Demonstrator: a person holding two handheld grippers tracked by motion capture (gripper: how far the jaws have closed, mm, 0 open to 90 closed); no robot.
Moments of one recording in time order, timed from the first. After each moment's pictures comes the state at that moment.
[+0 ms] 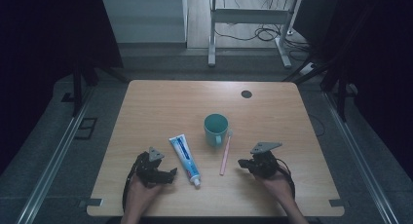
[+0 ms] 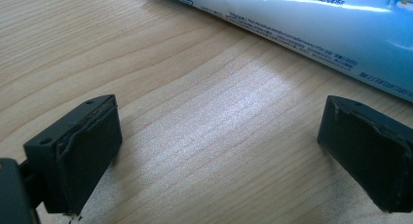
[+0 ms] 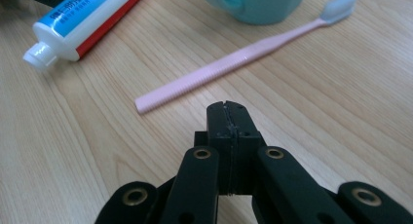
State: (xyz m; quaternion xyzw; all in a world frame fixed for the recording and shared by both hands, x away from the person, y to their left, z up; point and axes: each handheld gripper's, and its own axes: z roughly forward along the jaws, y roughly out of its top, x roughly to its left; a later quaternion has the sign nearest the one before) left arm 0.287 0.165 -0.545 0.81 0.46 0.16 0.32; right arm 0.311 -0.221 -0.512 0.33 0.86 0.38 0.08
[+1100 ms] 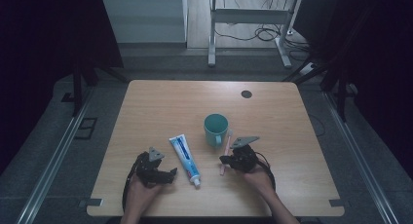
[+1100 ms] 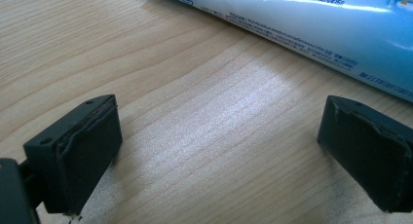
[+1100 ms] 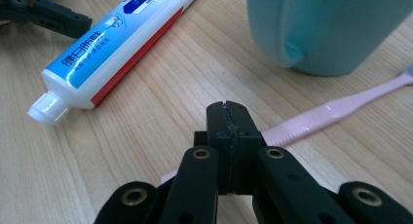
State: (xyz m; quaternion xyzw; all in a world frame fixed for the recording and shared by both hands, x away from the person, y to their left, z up) left arm 0.287 0.165 -0.545 0.81 0.46 0.16 0.32; right arm 0.333 -0.165 -0.520 0.31 0.87 0.39 0.05
